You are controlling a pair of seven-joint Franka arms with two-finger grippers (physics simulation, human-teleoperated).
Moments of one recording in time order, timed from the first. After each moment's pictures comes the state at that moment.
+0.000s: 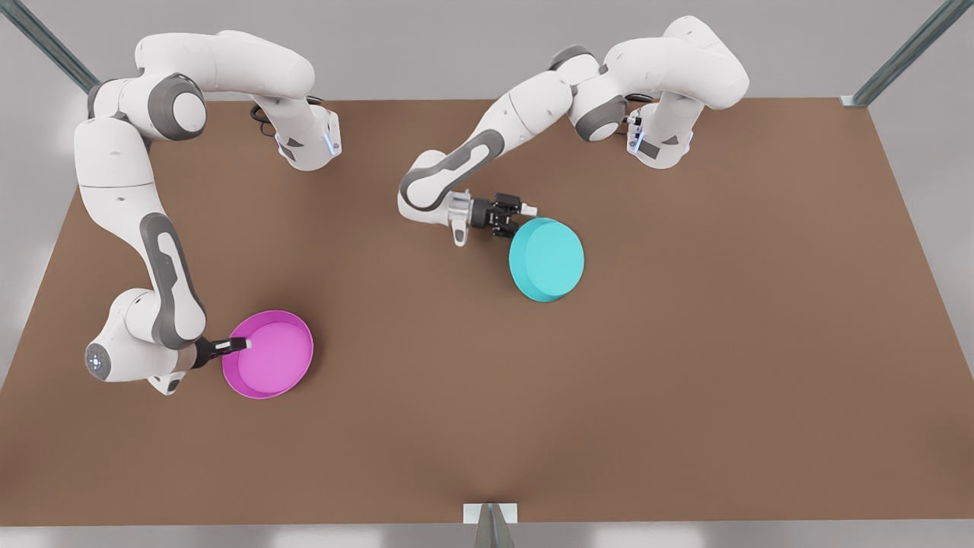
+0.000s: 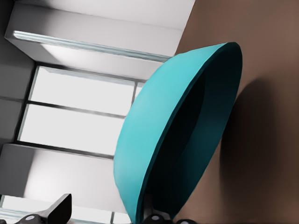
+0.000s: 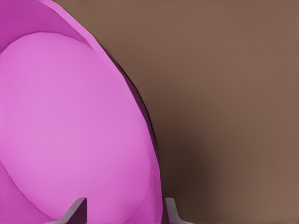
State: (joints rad) left arm -1.14 1.22 -0.18 -0.92 0.88 0.71 -1.16; right arm -0.45 0.83 0.28 -1.50 0.02 1.94 -0.43
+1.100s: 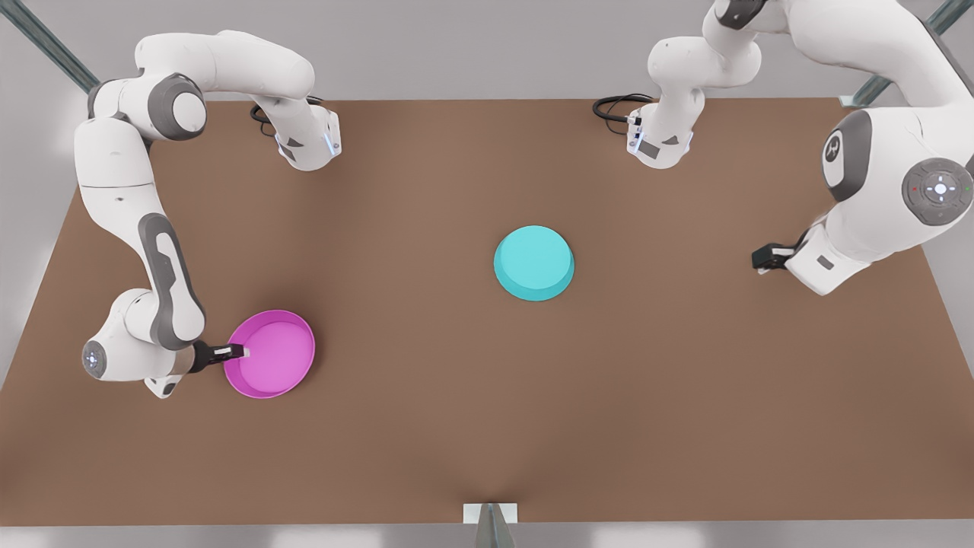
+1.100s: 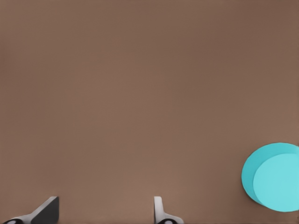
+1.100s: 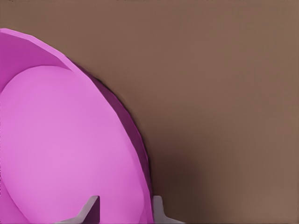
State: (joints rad) left arm -0.05 0.24 -0.02 -1.32 0.11 1.39 0.00; right arm -0.45 0.83 0.29 -1.50 0.05 2.00 -0.42
